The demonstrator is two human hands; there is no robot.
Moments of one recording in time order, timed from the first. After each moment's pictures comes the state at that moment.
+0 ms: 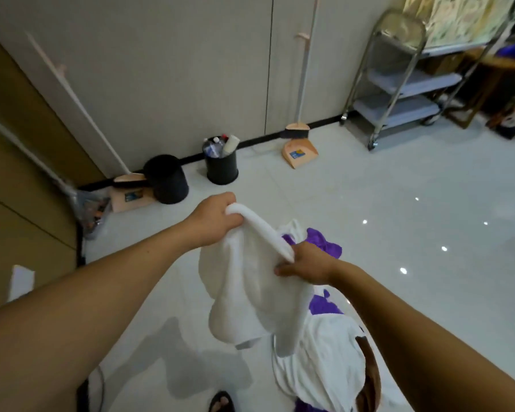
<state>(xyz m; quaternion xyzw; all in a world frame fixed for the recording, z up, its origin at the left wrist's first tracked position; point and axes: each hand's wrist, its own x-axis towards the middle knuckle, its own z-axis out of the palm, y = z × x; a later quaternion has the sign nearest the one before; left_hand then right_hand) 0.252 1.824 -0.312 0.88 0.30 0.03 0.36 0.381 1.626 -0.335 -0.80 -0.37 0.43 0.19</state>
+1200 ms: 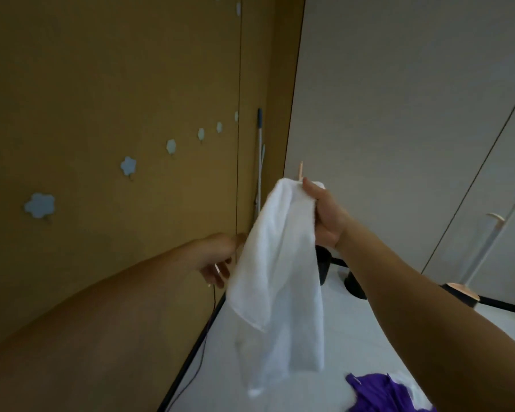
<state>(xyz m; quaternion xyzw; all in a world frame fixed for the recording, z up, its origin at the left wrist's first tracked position) -0.136 1.681 -0.109 0.56 0.70 0.08 0.44 0.081 1.671 -0.046 -0.36 -0.38 0.70 0.48</state>
